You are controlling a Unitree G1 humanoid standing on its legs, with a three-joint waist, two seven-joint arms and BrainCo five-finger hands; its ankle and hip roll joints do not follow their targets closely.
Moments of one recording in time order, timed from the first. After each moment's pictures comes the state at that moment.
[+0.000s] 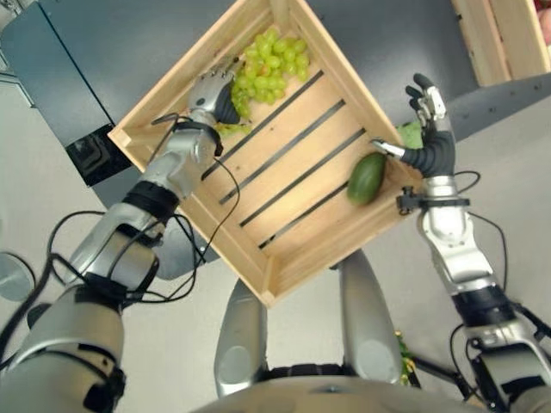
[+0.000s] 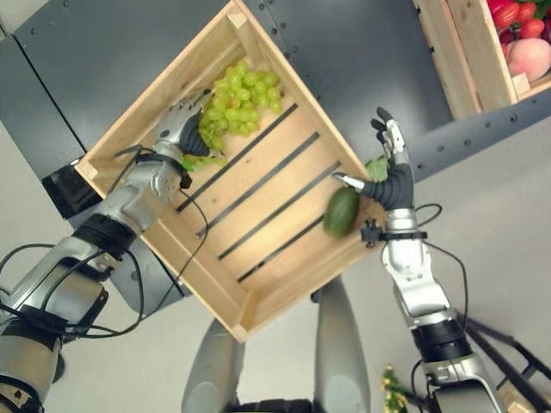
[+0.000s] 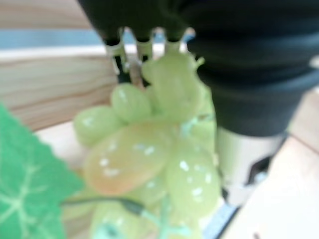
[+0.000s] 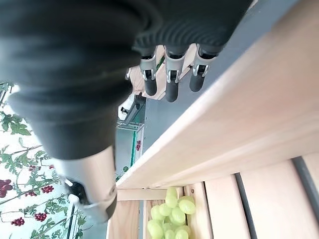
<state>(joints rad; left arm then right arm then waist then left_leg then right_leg) -1.07 0.59 -0.65 0.72 0.46 0.01 0.31 -0.31 -0.49 0.11 0.00 0.11 -0.33 -0.29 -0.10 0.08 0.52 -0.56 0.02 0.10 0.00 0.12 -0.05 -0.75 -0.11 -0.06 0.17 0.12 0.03</state>
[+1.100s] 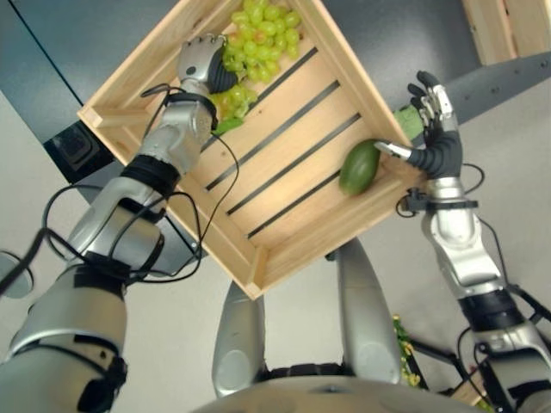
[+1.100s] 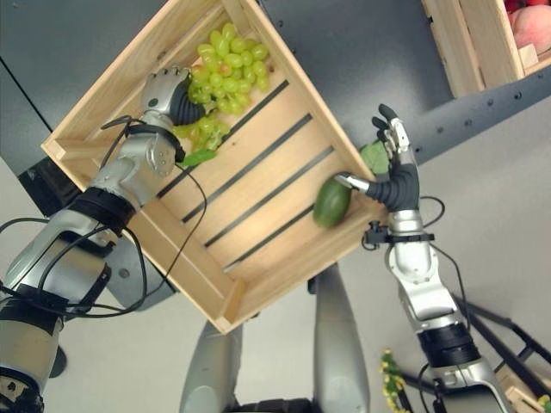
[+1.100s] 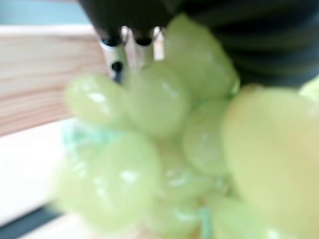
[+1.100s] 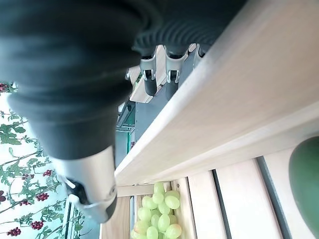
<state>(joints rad) -1.21 0.57 -0.67 0.86 0.46 0.05 0.36 -0.28 -0.53 0.11 -0.04 0.17 -0.35 -0.27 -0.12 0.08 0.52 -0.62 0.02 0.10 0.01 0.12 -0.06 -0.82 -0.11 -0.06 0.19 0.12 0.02</state>
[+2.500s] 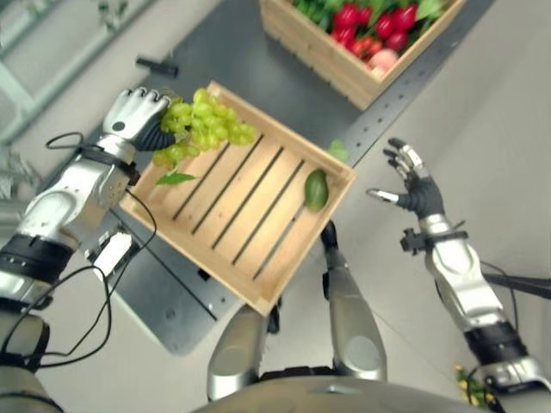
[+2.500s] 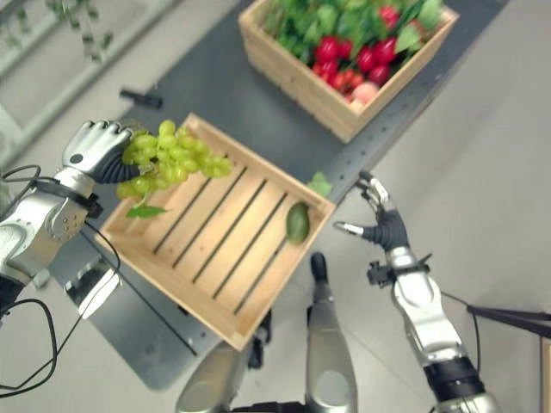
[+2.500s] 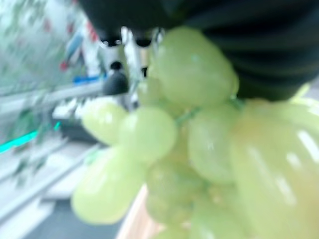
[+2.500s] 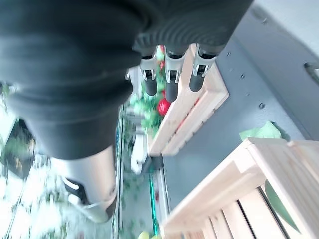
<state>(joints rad) -0.50 1.12 -0.27 0.14 0.62 -0.17 0.23 -0.05 -0.48 0.12 0.05 0.29 -0.24 -0.02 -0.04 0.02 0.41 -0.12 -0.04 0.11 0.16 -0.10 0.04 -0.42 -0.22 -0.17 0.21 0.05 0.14</state>
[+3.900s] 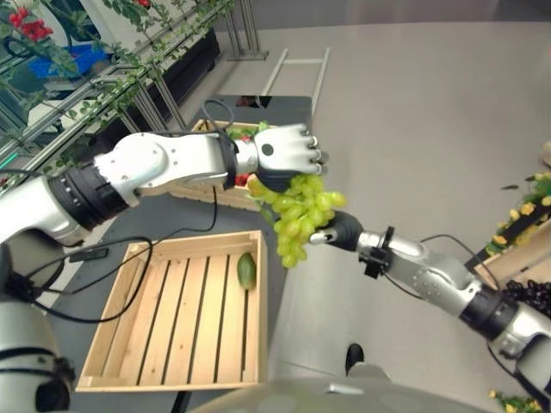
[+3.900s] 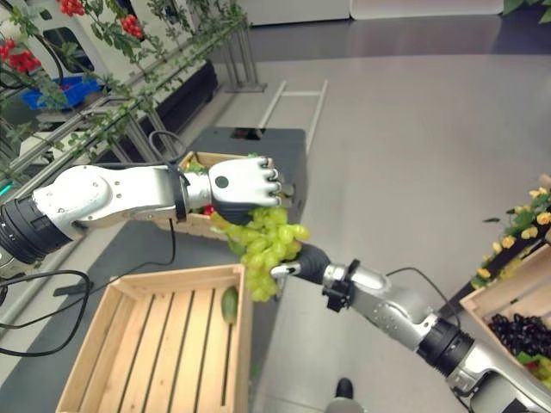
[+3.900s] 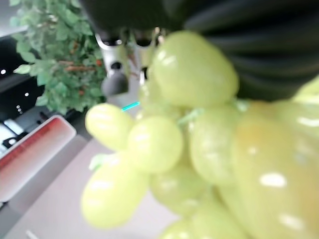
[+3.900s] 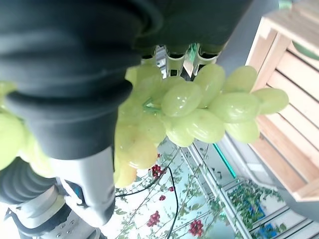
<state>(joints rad) -1.25 1.02 -1.11 -0.04 0.68 -0.43 0.04 -0.40 -0.77 0.75 -0.08 1.13 0.09 0.33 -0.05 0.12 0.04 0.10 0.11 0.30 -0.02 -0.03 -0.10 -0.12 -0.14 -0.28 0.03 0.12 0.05</state>
